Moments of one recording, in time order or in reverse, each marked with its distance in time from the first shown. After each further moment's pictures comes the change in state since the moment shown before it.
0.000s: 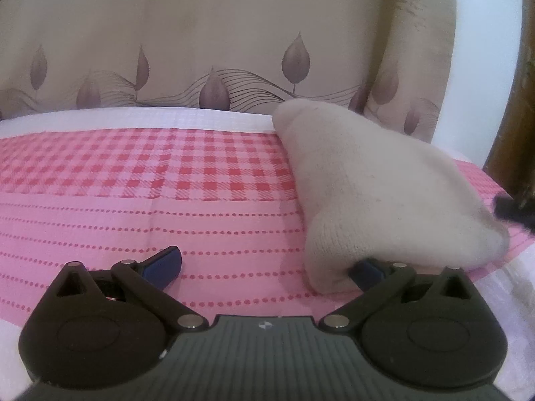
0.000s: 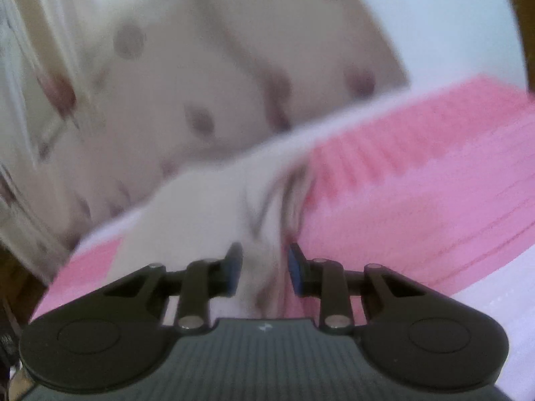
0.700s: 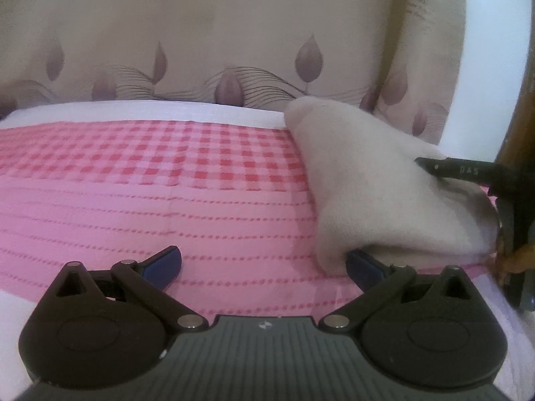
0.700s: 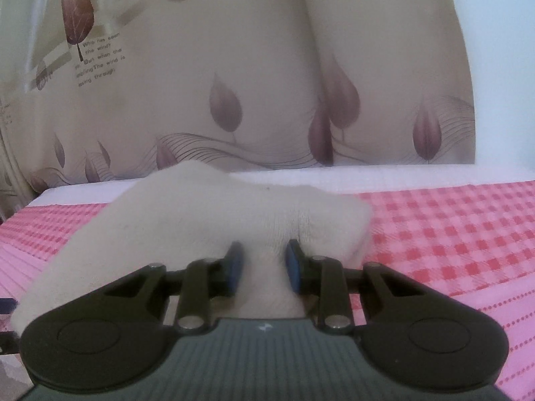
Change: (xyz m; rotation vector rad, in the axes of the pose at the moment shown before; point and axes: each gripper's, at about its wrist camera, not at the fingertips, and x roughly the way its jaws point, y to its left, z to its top) left arm -0.015 0.007 -0.006 -0.036 0.014 0.052; right arm 0.116 0.047 0.017 -0.332 0.009 -0.054
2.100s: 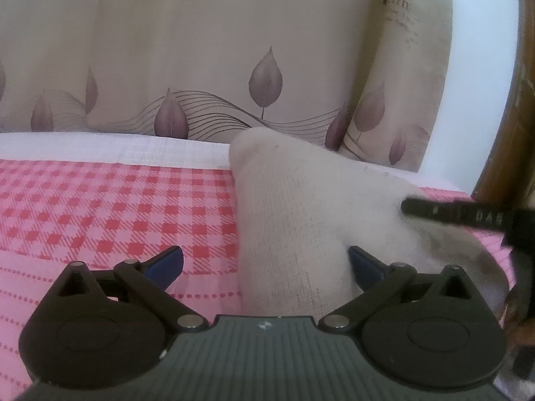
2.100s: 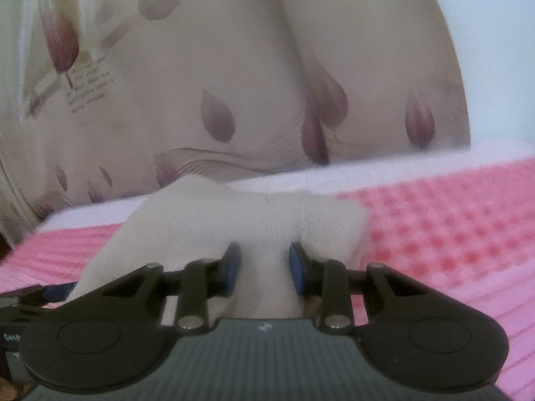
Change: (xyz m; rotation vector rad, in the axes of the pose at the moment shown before) left arm 0.060 -0.055 0.053 0.014 -0.071 -0.111; right arm -0.007 0.006 0.012 0.057 -0.007 0.001
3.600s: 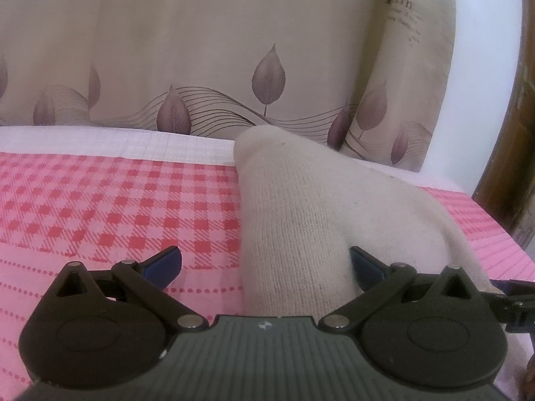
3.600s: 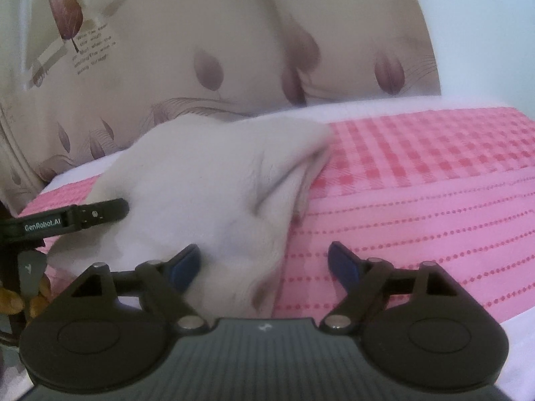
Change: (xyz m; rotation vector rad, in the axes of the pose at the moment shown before) left arm 0.000 0.001 0.000 -0.021 0.009 0.001; right arm -0.047 -0.041 -0.047 0.072 0.141 0.014
